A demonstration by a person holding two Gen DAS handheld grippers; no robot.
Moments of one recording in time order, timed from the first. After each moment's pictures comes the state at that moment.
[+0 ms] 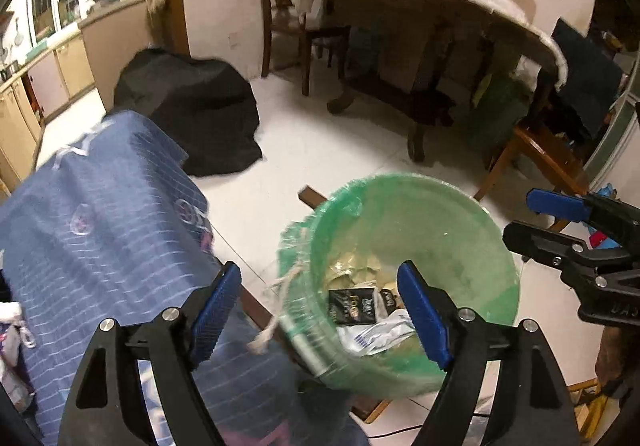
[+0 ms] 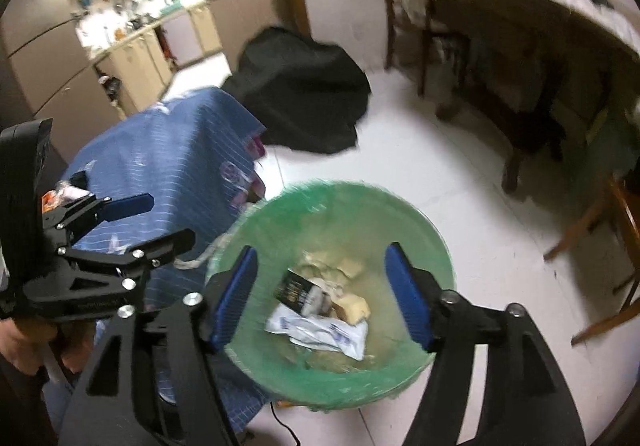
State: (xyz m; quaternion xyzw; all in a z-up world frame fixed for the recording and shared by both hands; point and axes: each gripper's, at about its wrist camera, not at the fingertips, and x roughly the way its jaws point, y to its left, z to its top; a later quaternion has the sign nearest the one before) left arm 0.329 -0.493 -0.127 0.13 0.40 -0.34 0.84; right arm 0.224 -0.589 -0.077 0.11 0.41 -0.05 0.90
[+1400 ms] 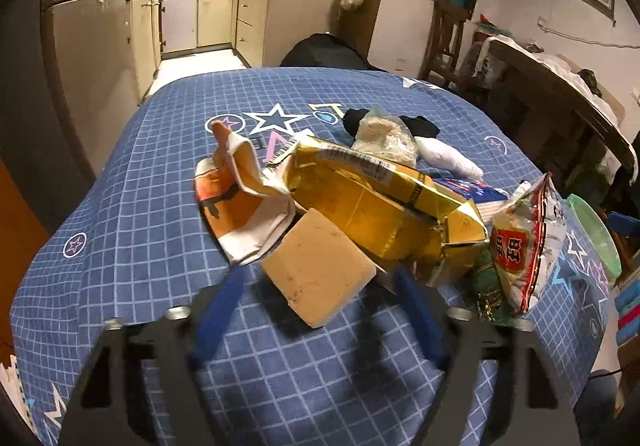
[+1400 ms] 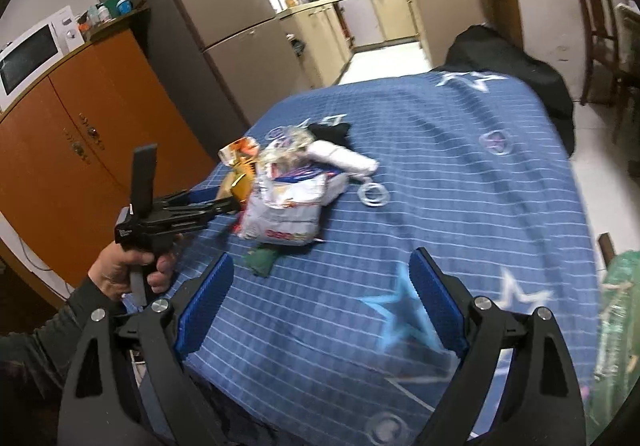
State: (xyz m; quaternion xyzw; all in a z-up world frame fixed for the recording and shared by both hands) left arm 0.420 0.059 -0.174 0.00 0.40 -0.19 0.90; right arm 0.302 -0.257 -0.077 0.11 0.39 0.26 0.88
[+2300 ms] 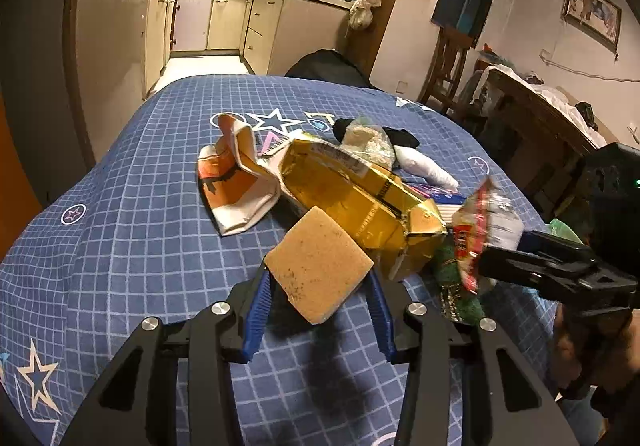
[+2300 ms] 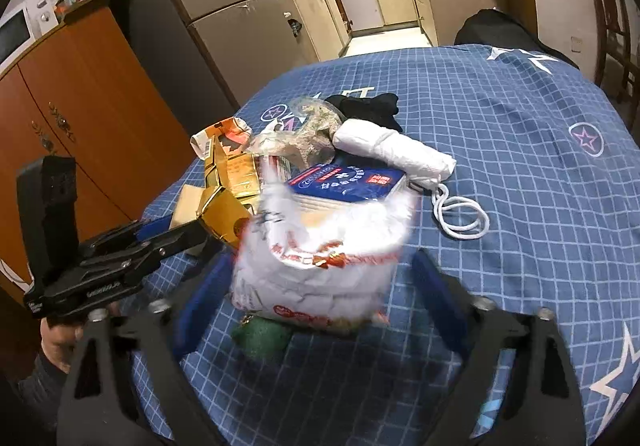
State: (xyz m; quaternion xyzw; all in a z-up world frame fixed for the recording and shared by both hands) left arm 0.373 0.061 -0.170 -0.05 0.37 -0.18 0.91; right arm 0.375 -0.172 -0.131 0.10 0.41 0.24 0.87
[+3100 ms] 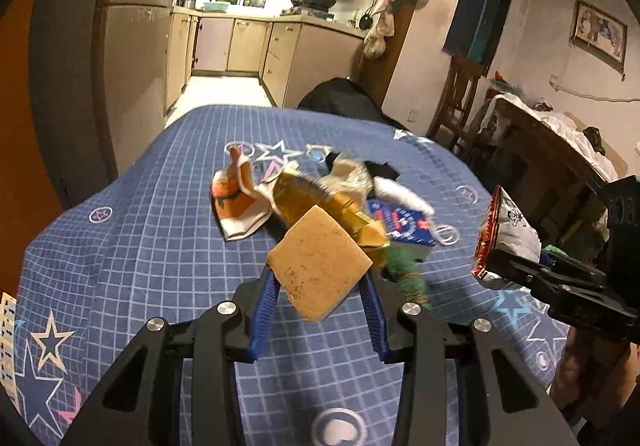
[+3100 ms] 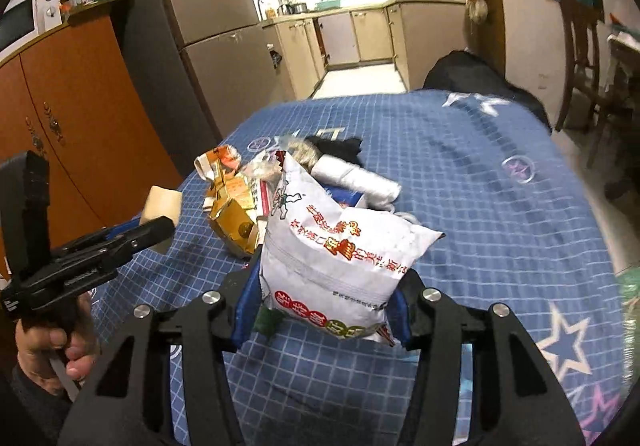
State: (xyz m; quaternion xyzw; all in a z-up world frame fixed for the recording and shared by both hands) left arm 0.326 0.054 -0.128 -0.07 0.33 -0.14 0.93; right arm 0.322 -0.193 -0.088 0.06 0.35 0.18 0.92
